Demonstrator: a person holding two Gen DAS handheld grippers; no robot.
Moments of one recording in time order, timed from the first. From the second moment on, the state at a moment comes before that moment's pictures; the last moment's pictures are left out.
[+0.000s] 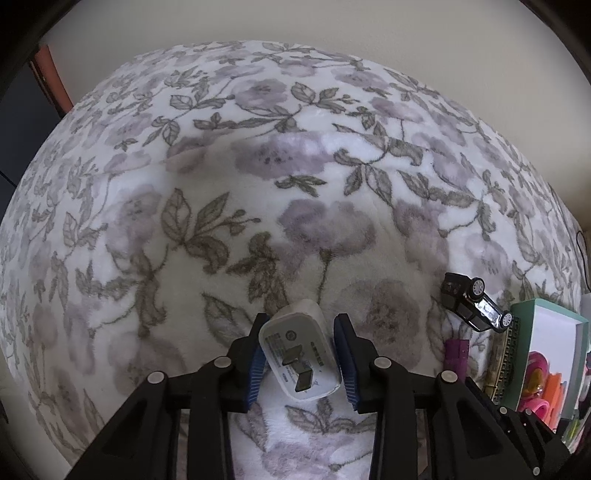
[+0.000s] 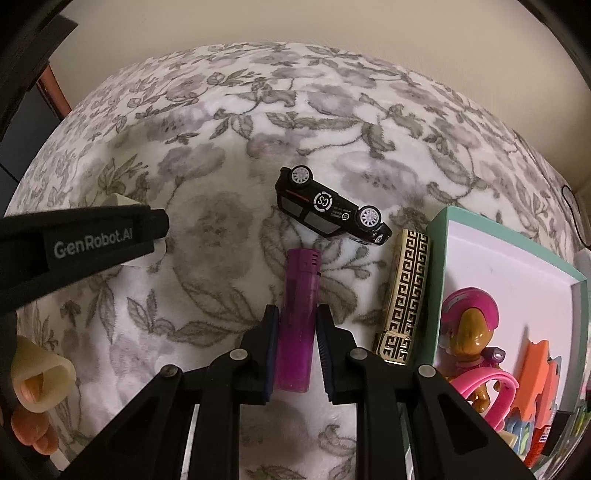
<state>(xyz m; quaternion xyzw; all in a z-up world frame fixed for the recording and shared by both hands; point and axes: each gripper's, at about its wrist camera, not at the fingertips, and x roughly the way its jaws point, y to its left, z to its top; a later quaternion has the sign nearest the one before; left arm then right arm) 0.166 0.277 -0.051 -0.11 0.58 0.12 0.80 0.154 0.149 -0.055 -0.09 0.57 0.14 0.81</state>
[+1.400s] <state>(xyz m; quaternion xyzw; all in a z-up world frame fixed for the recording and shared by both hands) 0.170 0.116 0.021 -0.06 0.50 -0.04 0.86 0.172 -0.122 -0.002 0.08 0.55 -0.07 0.83</state>
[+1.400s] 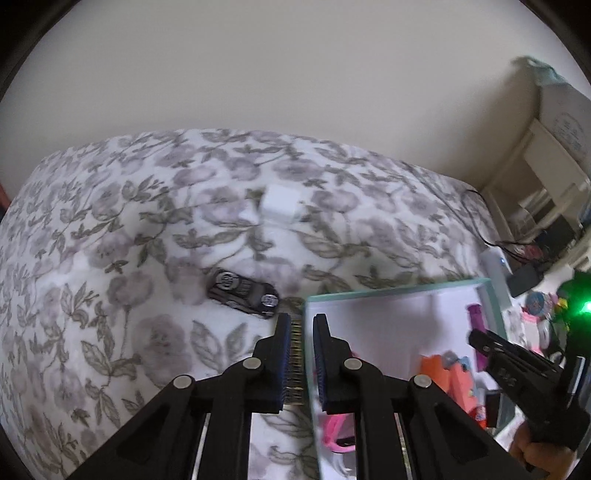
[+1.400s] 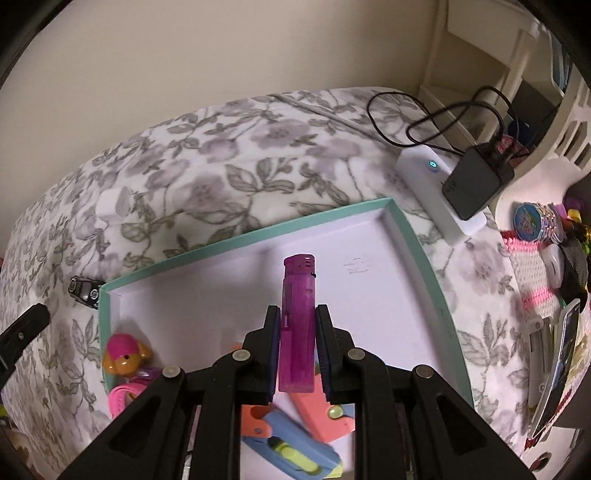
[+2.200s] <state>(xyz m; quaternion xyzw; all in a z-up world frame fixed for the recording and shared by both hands) 0.252 0.149 -0.002 -0.07 0.50 0.00 0.86 0.193 -0.121 -0.015 0.10 0.54 -0.04 0.83</state>
